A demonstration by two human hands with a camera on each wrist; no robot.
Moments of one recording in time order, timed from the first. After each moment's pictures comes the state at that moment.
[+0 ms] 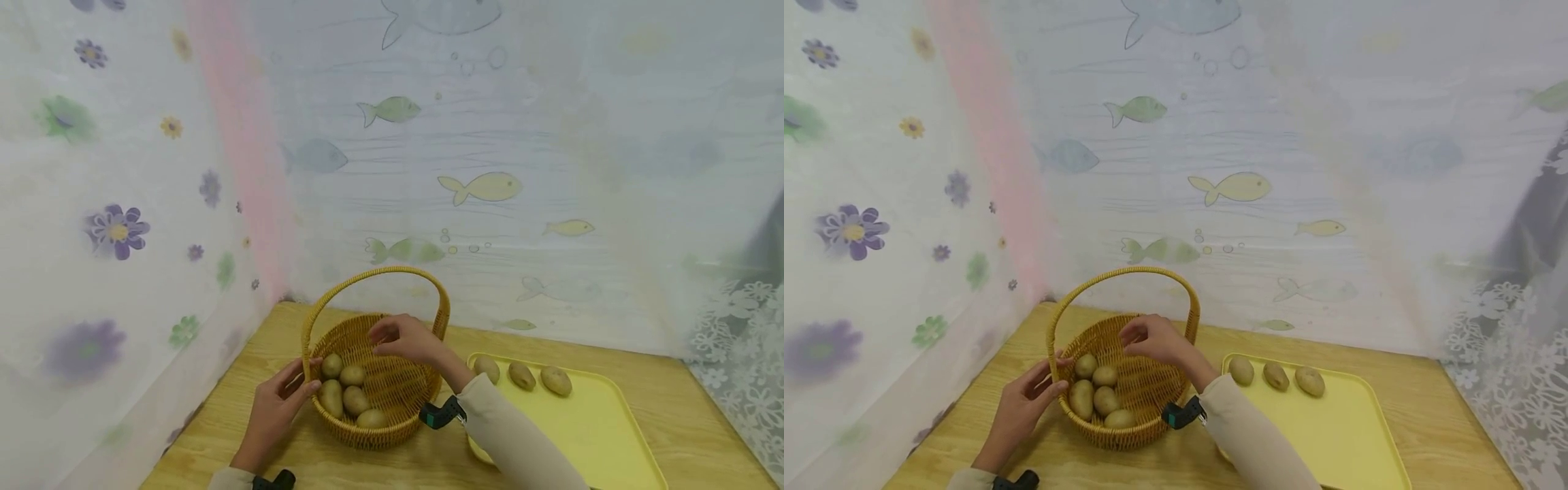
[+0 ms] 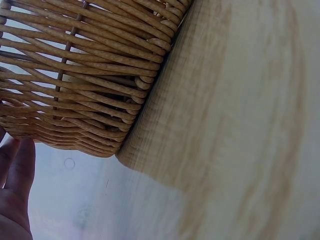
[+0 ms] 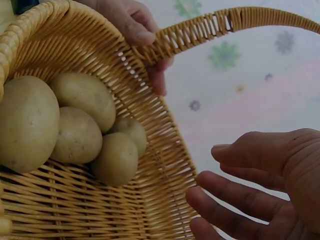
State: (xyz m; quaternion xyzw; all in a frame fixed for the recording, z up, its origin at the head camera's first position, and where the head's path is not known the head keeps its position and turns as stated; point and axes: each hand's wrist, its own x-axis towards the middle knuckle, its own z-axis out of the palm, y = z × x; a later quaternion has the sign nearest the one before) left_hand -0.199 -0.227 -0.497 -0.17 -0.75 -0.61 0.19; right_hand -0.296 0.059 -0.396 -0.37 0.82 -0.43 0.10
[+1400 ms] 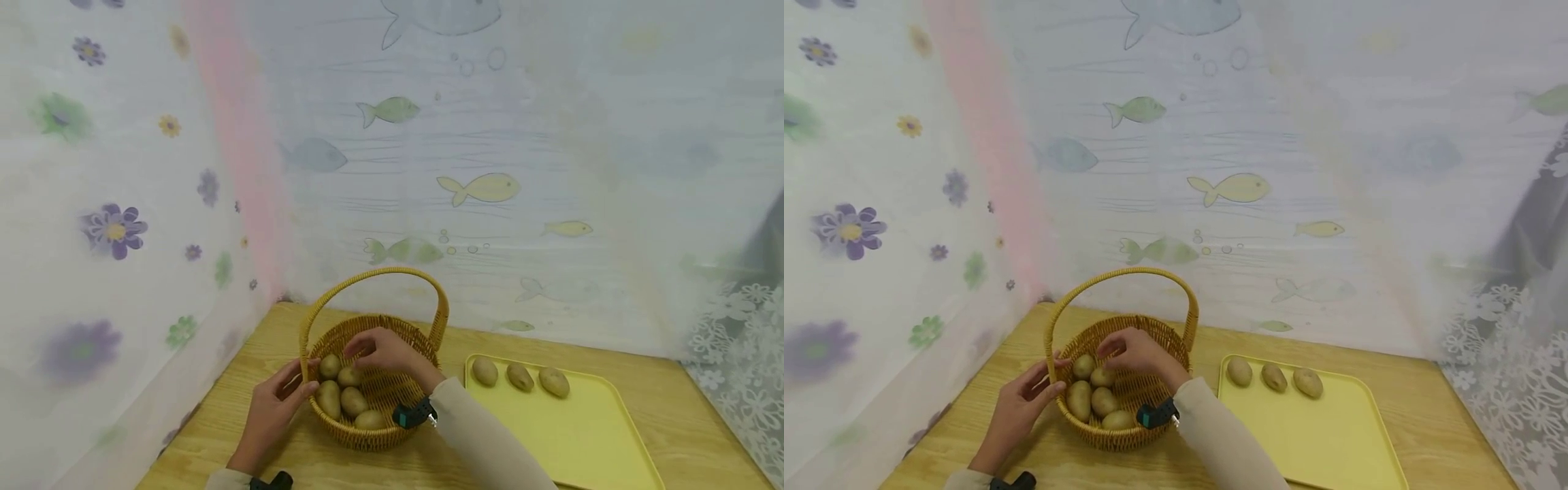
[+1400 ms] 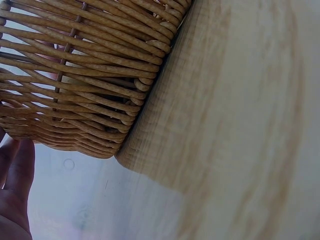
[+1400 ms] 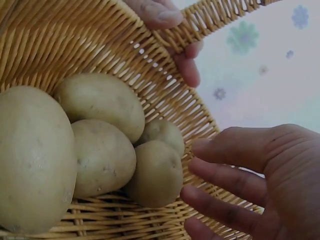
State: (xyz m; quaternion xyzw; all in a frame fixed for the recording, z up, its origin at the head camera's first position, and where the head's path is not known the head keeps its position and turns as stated) left_hand -0.201 -0.228 -0.500 -0.15 -0.76 -0.61 0.19; right_hand -0.311 0.019 -0.431 -0.39 0.81 -0.42 0.14
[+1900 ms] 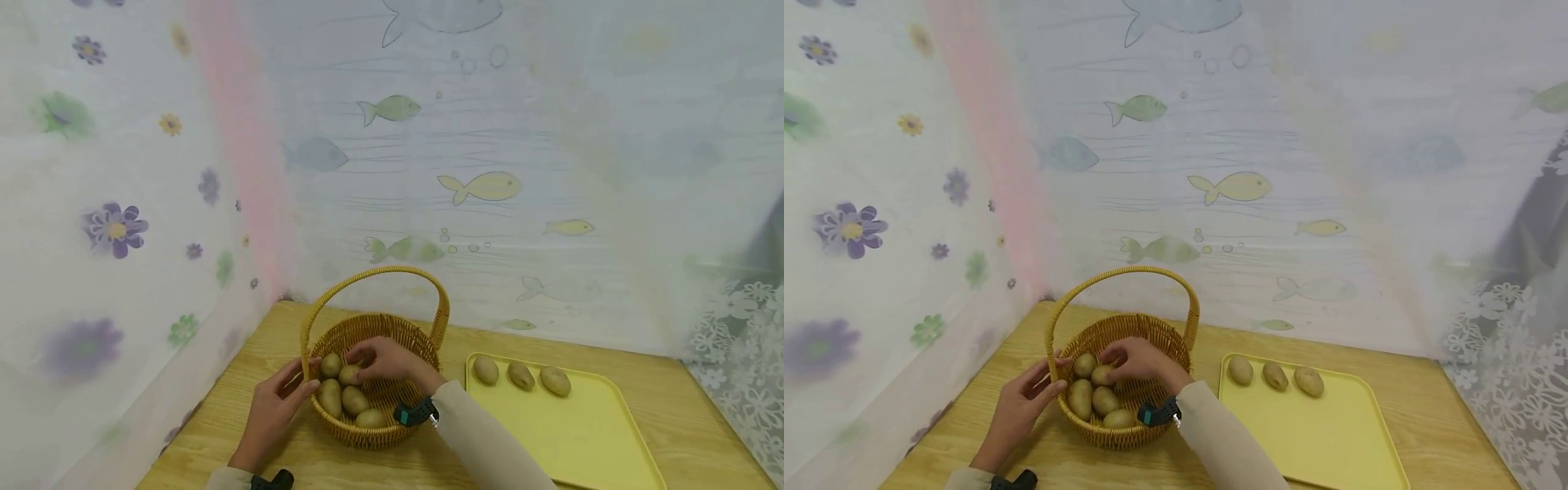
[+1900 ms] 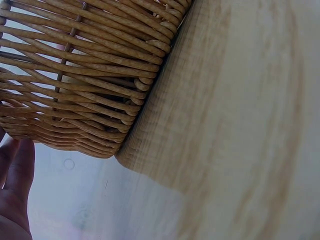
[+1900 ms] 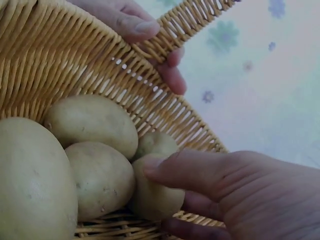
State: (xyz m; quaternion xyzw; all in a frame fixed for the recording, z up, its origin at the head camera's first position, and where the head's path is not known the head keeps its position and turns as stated) left_hand -0.198 -0.227 -0.498 -0.13 -0.77 -0.60 0.18; right_hand -0.312 0.022 -0.451 -0.37 0.83 -0.39 0.17
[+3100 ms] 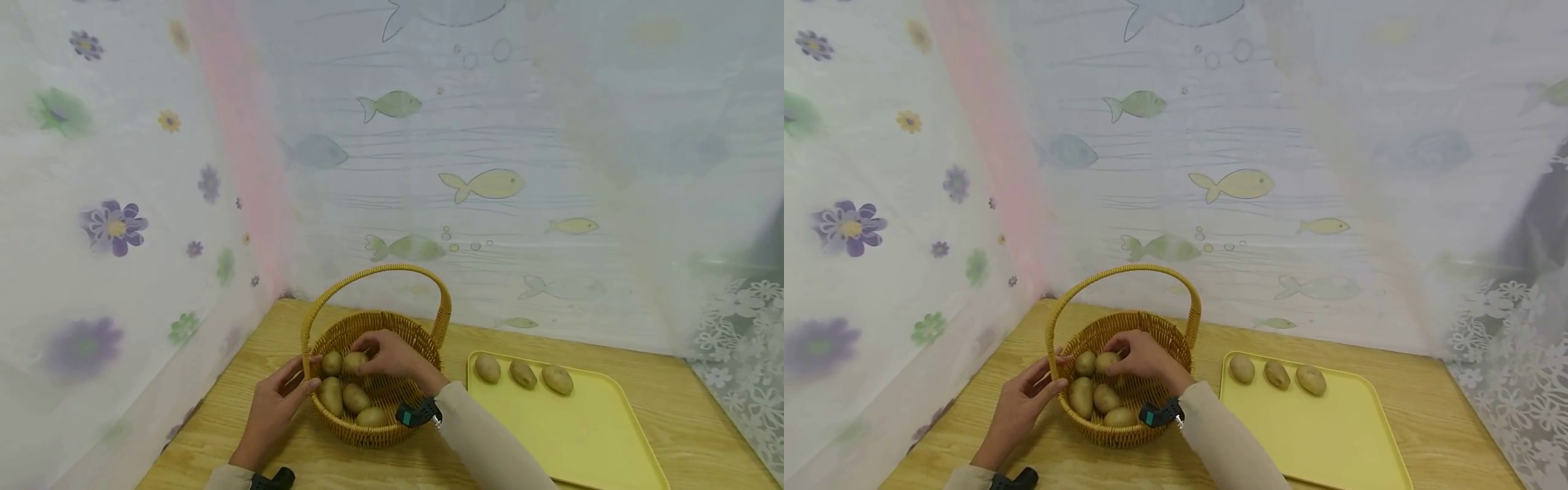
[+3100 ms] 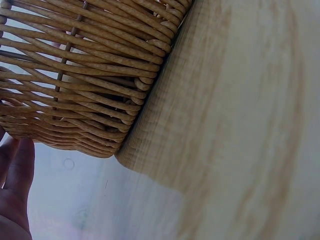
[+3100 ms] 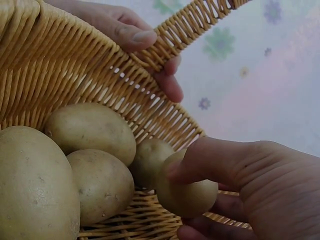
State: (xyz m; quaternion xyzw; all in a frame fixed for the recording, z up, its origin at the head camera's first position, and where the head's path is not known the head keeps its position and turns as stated) left_hand -0.201 -0.228 -0.500 -0.16 -0.75 -0.62 0.18; right_hand -0.308 0.023 -0.446 -0.34 0.84 -0.42 0.12
